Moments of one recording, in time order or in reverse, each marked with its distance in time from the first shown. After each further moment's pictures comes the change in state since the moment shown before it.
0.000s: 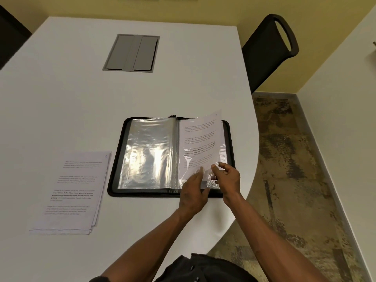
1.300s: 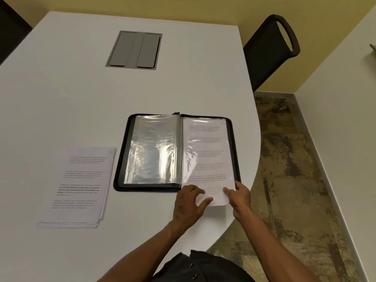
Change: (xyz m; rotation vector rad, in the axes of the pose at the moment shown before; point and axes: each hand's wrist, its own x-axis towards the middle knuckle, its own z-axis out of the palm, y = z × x) left_hand -0.052 -0.037 -0.016 0.019 0.071 0.090; right_hand -0.033 0.043 -0.029 -0.156 0.094 0.218
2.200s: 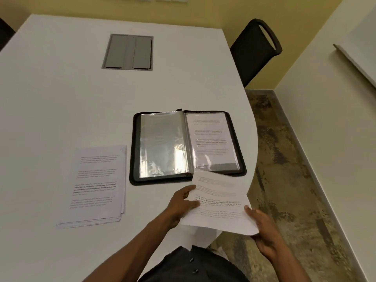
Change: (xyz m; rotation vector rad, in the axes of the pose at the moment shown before) left_hand -0.048 -0.040 -0.112 -0.787 -0.501 -0.621; right_hand -0.179 0.043 -0.021 0.384 -0.097 0.210
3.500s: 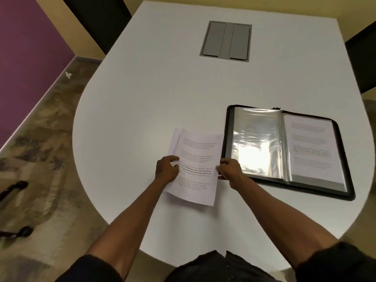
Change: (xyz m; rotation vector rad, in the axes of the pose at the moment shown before) left_hand -0.072 0.005 -0.355 0.501 0.737 0.094; right_hand 0.064 0.075 0.411 -0.691 -0.284 -0.150
